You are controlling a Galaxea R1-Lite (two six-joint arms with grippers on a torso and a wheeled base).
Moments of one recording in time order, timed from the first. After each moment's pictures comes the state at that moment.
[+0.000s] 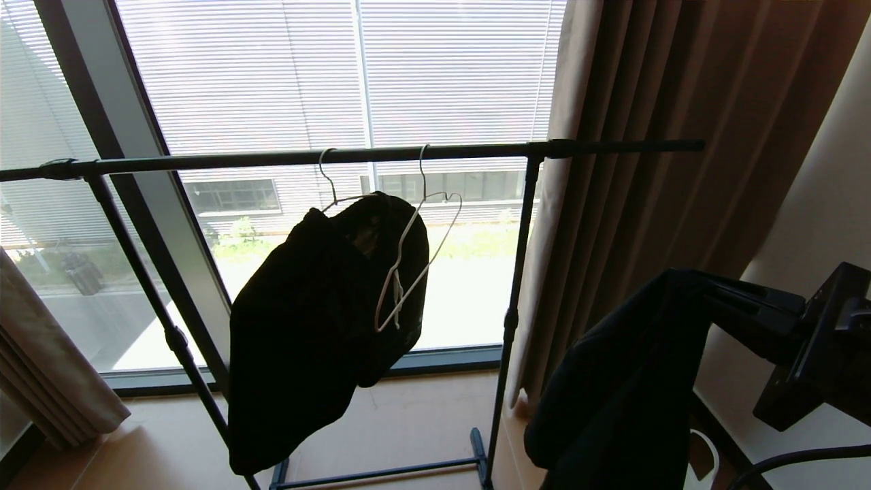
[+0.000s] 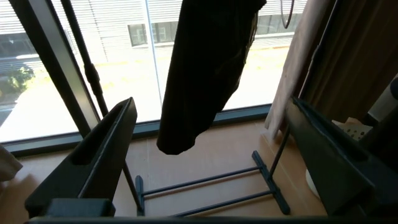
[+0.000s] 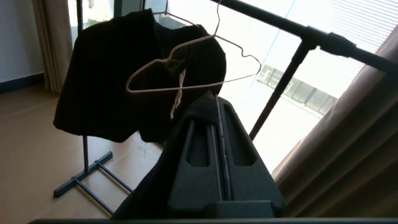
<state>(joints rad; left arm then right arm) 0.00 0.01 0.00 0.03 -0.11 0.03 0.61 1.17 -0.43 -0.74 0.07 -0.21</state>
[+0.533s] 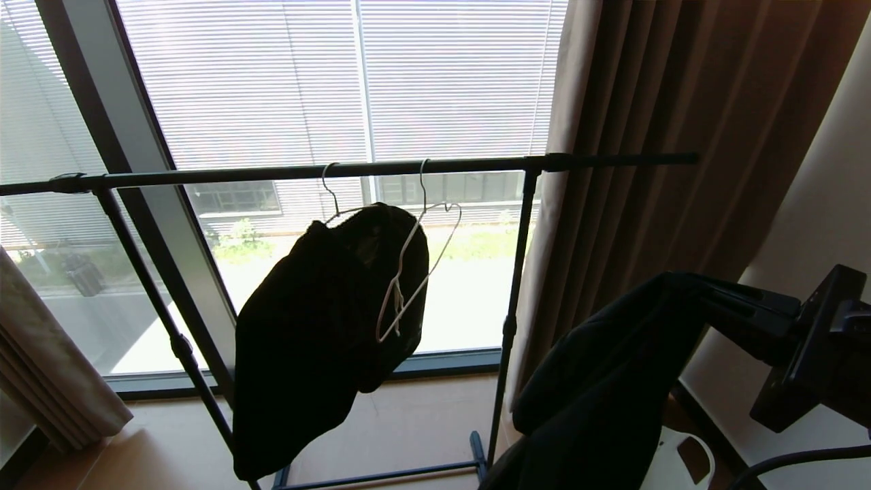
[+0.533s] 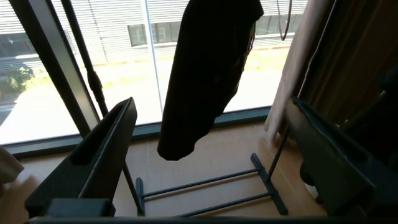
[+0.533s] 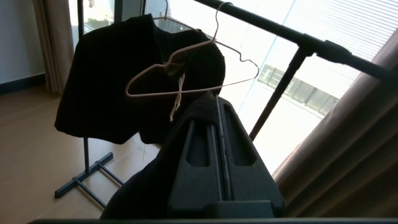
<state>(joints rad) 0.00 0.01 0.00 0.03 -0.11 0.02 0.61 1.17 -0.43 -0.74 0.07 -0.21</state>
